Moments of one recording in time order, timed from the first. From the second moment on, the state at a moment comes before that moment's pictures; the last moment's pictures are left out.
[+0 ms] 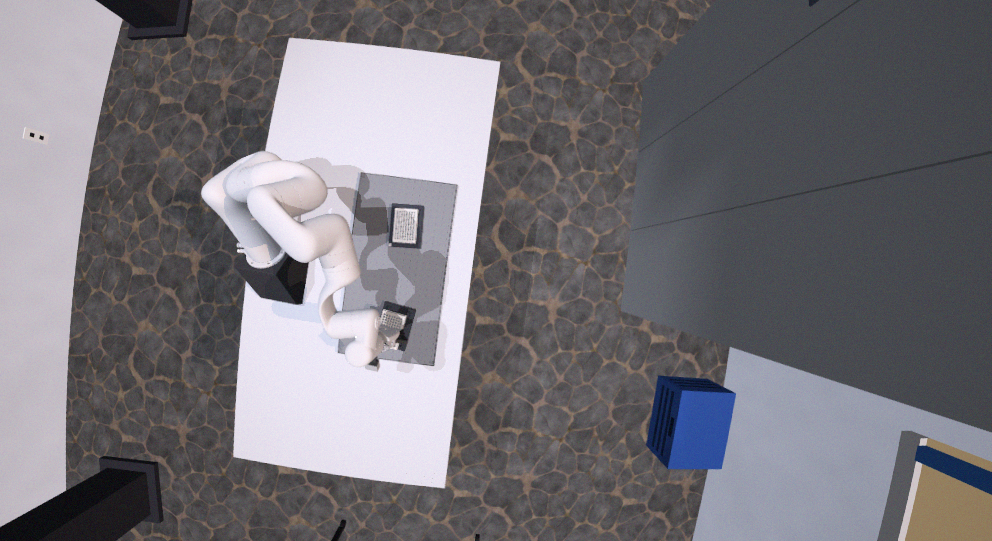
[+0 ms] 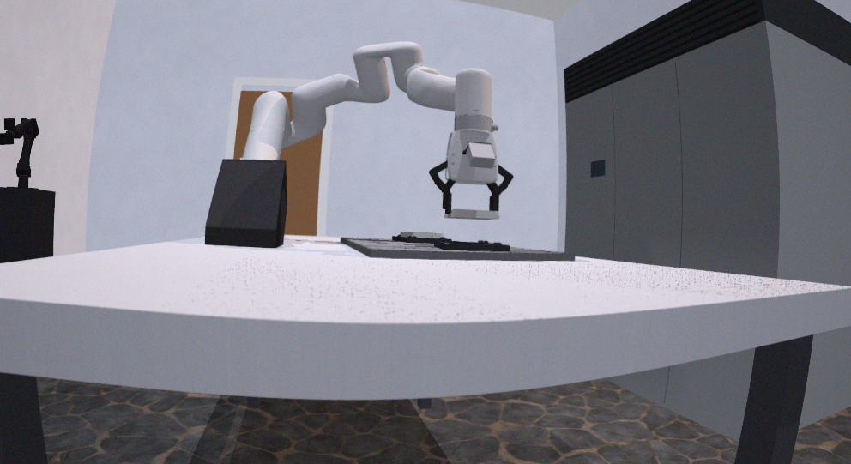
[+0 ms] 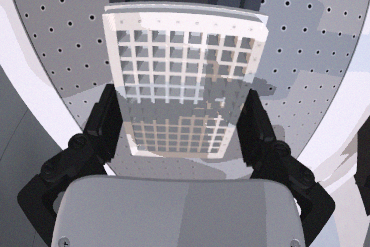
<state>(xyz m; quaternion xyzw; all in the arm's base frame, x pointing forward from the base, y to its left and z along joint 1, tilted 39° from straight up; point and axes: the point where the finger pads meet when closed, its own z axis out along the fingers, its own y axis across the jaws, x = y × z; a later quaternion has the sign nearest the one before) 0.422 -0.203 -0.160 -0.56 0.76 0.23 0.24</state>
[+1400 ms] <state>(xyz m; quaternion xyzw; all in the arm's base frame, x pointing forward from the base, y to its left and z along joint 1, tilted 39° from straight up) 0.417 -0.229 -0.123 -0.58 0.75 0.22 0.25</state>
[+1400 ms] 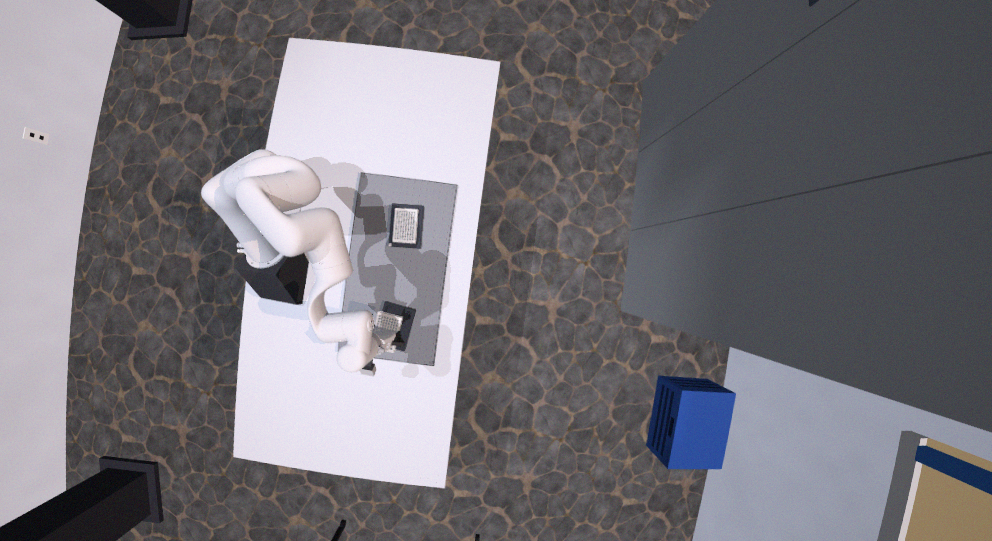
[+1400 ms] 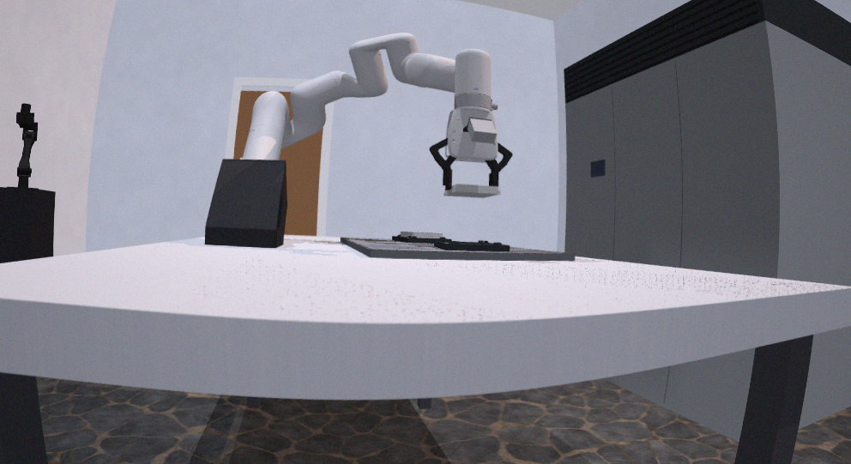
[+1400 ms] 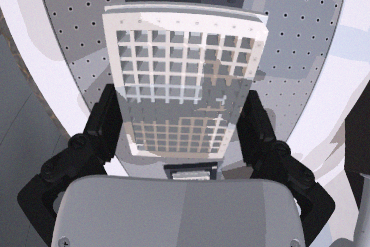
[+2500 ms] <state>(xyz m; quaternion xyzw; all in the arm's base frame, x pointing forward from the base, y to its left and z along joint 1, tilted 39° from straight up) 0.426 -0.155 -0.064 -0.64 0.69 0.20 0.26</state>
